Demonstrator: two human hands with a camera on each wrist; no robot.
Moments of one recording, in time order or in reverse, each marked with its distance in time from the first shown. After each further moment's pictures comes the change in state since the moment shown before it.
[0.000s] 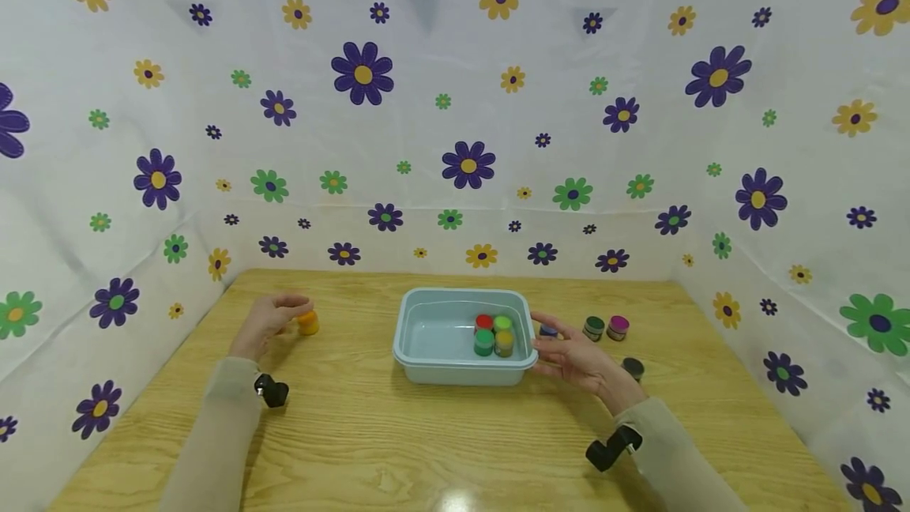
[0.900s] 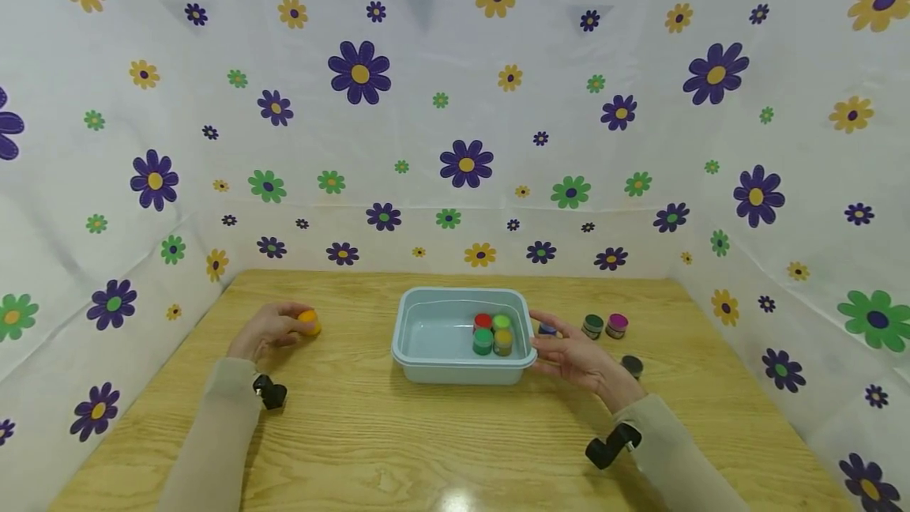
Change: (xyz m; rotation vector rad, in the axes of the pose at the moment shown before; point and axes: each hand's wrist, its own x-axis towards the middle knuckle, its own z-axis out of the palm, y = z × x) left_hand -0.001 -0.003 0.003 0.005 -0.116 -0.050; right_hand 0.001 0.000 -0.001 0.008 -0.013 0.002
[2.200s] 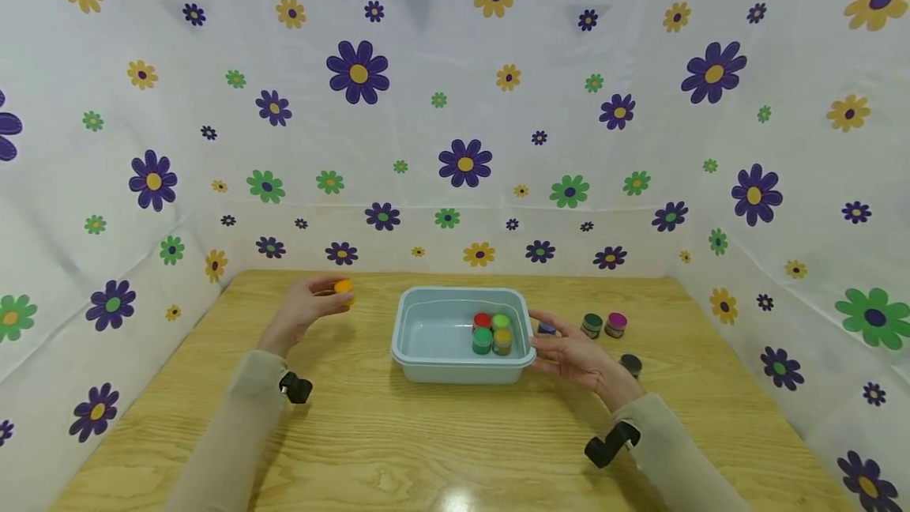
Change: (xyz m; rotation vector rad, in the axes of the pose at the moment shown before) left_hand 0.002 0.046 0.044 -0.206 -0.042 0.375; right_hand -0.001 0.000 0.000 -0.027 0.002 -0.009
